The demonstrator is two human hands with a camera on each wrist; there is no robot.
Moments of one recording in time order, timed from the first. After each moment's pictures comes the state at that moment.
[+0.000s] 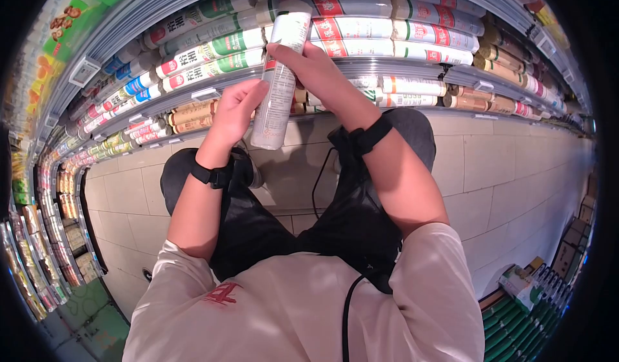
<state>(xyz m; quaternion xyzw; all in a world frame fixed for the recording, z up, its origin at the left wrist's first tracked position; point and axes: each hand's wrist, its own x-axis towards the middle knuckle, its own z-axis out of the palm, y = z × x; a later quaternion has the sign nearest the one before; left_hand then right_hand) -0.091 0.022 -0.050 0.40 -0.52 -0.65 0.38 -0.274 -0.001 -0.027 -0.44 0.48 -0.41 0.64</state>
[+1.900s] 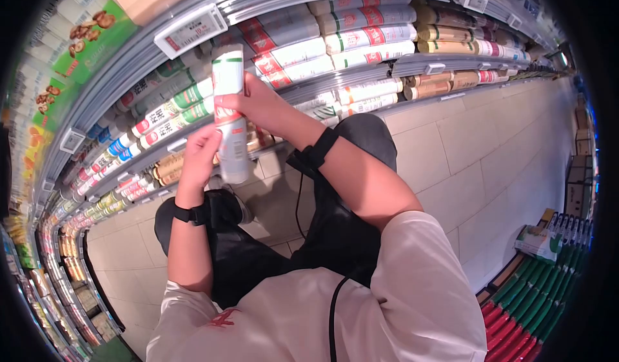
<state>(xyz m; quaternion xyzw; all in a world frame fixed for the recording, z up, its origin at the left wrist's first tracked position) -0.077 0.017 -0.052 0.38 -0.56 -0.65 0.35 -0.279 0.001 -0.027 -0.47 0.39 -0.49 0.62</state>
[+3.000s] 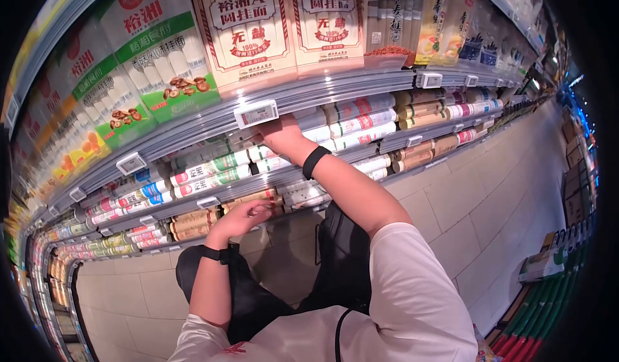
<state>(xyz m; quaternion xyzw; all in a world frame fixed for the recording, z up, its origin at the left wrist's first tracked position) -0.062 0.025 -0.059 0.36 -0.69 -0.61 0.13 -0.295 -0.082 0.014 -0.80 0.55 -0.22 -0.05</state>
